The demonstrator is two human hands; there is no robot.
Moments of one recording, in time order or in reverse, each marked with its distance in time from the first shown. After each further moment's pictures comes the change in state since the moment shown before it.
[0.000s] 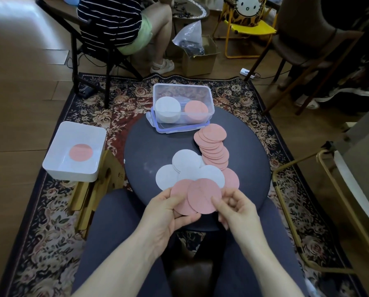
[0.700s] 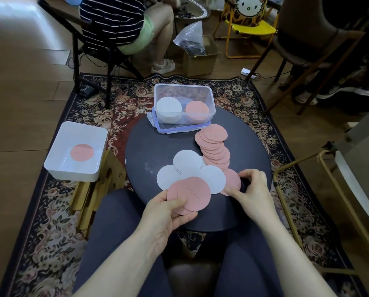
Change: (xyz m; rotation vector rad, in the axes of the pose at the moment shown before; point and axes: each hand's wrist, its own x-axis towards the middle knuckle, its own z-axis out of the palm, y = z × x) left_hand 0.006 -0.003 -0.005 -0.062 0.087 -0.017; right_hand 0.052 0.000 -0.036 -0.666 0.153 -0.106
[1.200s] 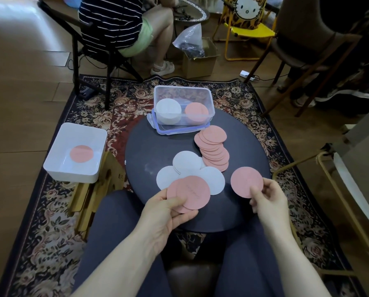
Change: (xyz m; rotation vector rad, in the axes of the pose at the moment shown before) left_hand -0.001 0.005 0.001 0.009 -0.014 0.015; right_hand -0.011 0.013 -0.009 0.526 0.173 0.154
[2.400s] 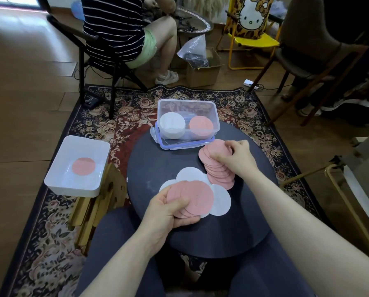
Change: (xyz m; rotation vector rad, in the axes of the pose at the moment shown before) left_hand 0.038 0.017 -0.006 0.050 -0.145 0.137; right_hand 0.121 -0.058 0.090 -0.678 -0.285 -0.175
